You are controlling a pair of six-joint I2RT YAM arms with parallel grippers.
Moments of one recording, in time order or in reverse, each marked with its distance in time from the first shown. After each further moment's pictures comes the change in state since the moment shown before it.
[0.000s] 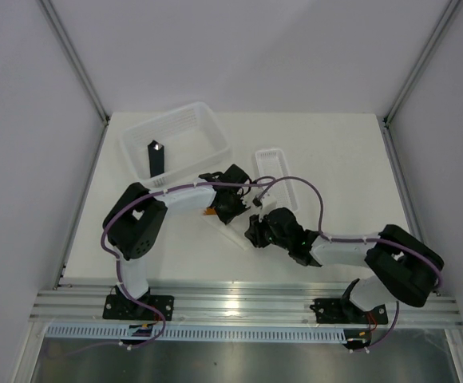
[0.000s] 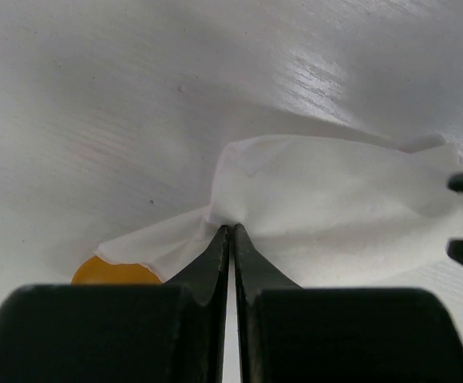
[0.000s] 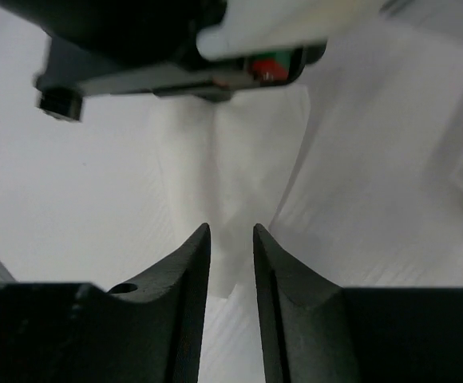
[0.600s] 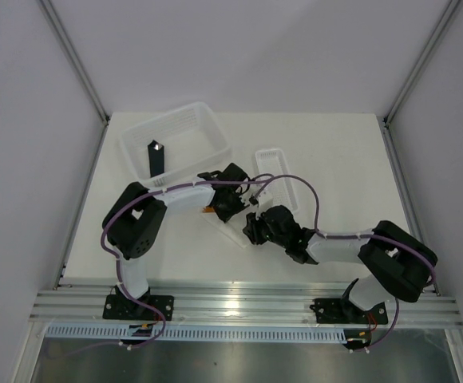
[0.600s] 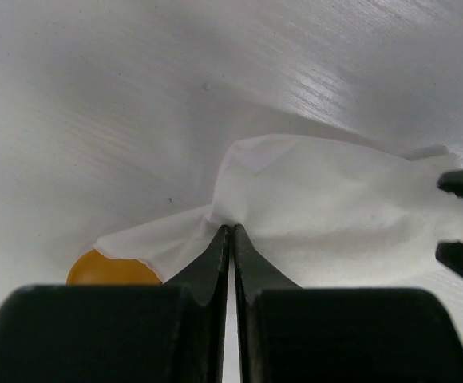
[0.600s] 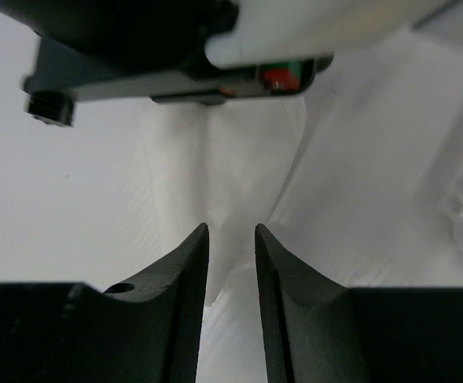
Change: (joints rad) left arm 0.009 0.000 0.000 0.011 -0.011 -0.005; right arm -0.003 0.098 0.026 0.044 0.005 -0.054
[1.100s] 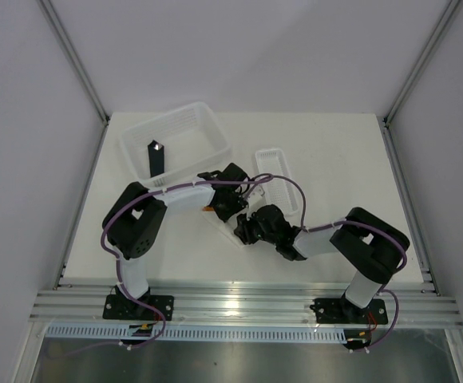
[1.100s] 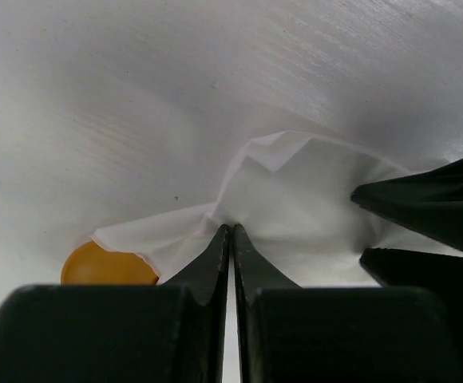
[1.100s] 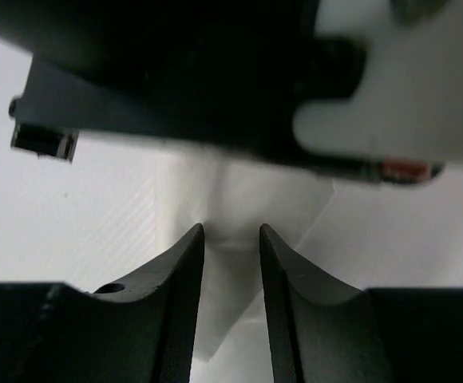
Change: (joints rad) left arm 0.000 0.000 0.000 0.001 -0.011 0.000; right arm -0.003 0.160 0.042 0.154 -0.059 -0.051
